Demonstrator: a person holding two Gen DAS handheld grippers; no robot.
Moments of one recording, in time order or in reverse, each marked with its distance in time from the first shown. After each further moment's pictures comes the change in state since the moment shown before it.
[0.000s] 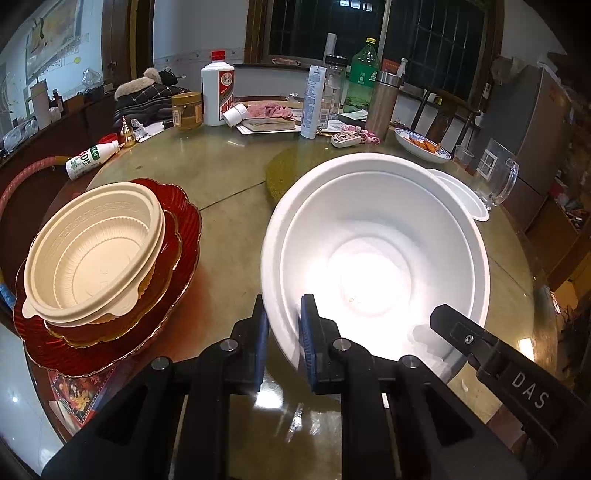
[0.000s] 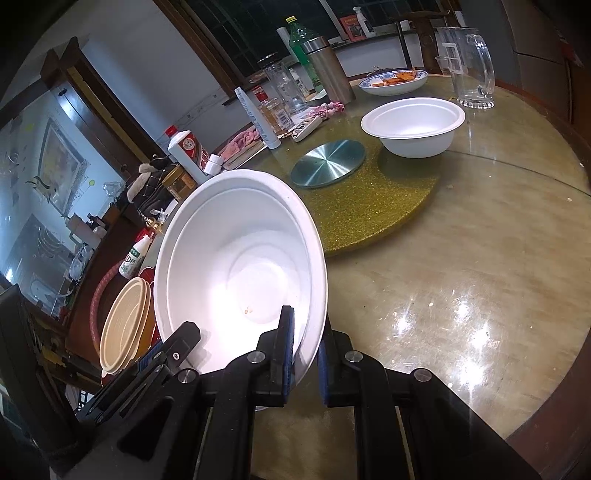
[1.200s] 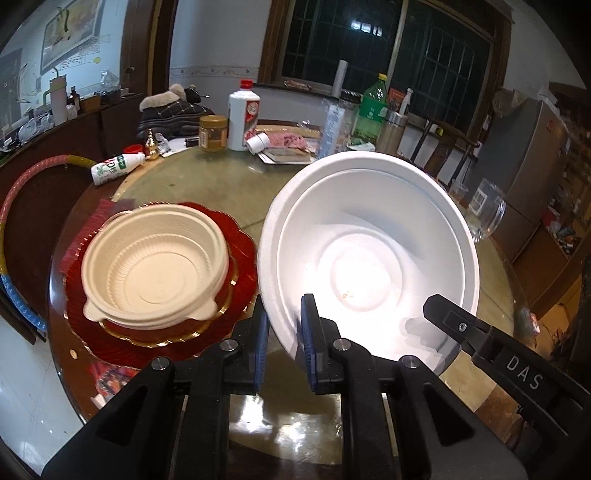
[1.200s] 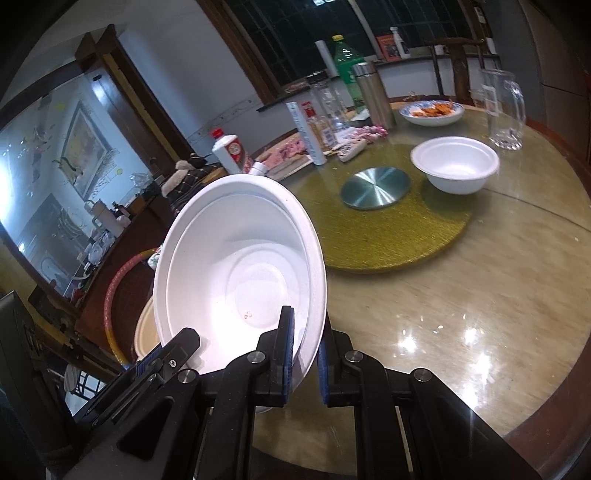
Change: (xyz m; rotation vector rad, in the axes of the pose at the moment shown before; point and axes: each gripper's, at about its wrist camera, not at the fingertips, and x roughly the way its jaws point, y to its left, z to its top) left arm -0.058 0.046 0.008 -0.072 -0.084 -0.029; right arm -0.034 0.061 0.005 -0.123 -0.053 0.074
